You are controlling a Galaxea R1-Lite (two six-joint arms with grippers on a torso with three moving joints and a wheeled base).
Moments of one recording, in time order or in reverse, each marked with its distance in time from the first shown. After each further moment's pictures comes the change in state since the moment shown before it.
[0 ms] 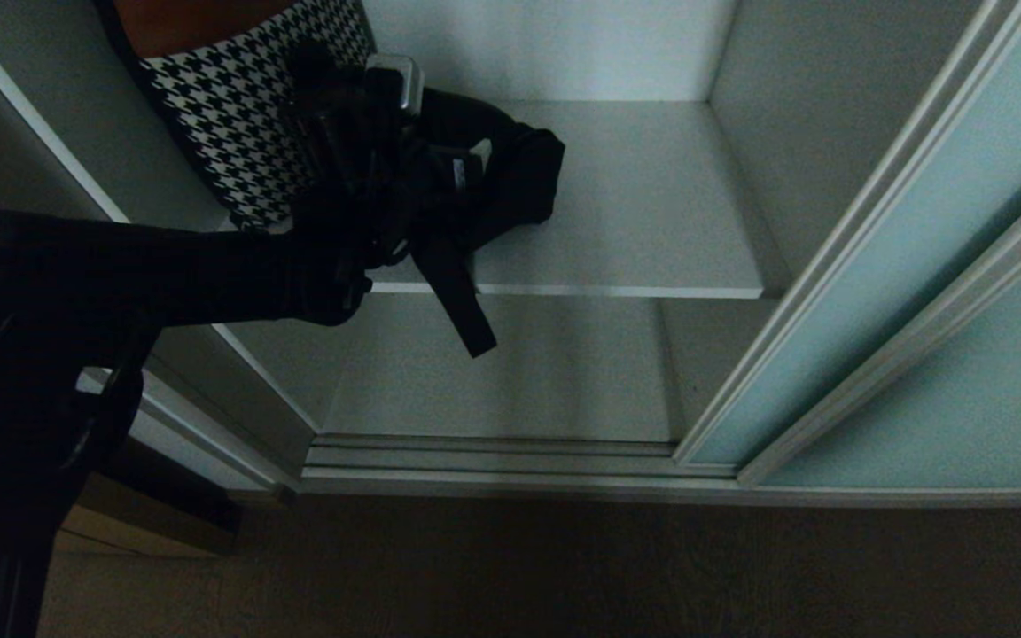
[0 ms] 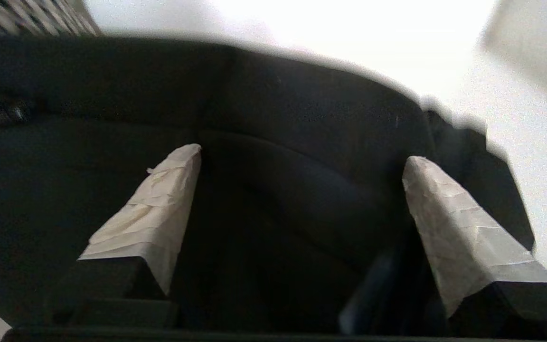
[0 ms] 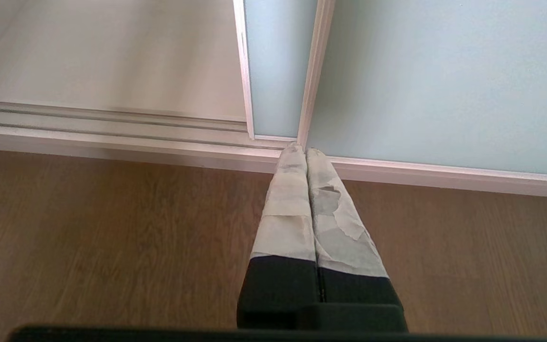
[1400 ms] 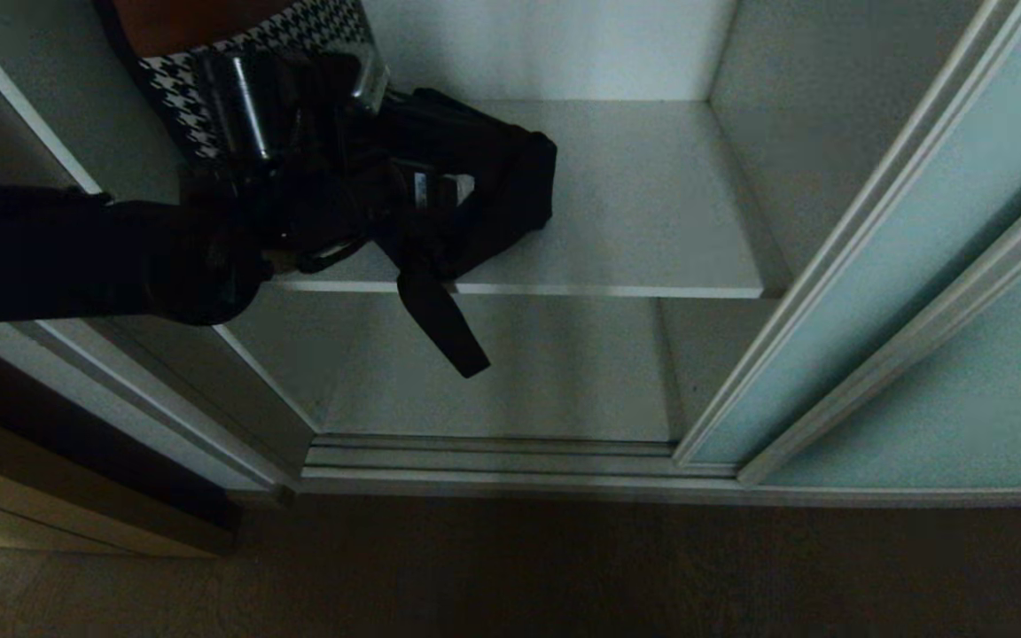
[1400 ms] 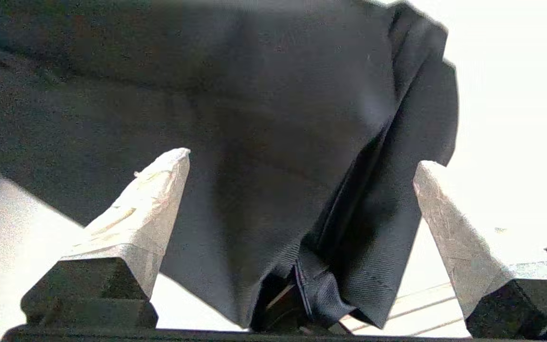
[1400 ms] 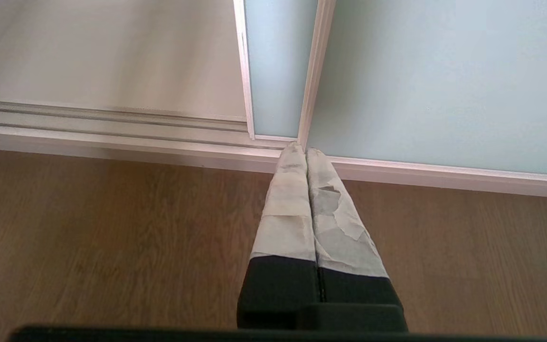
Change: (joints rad) left arm 0.000 -0.307 0.296 0.225 -0.040 -0.013; right arm 0.001 0.000 0.000 0.000 0.000 0.000
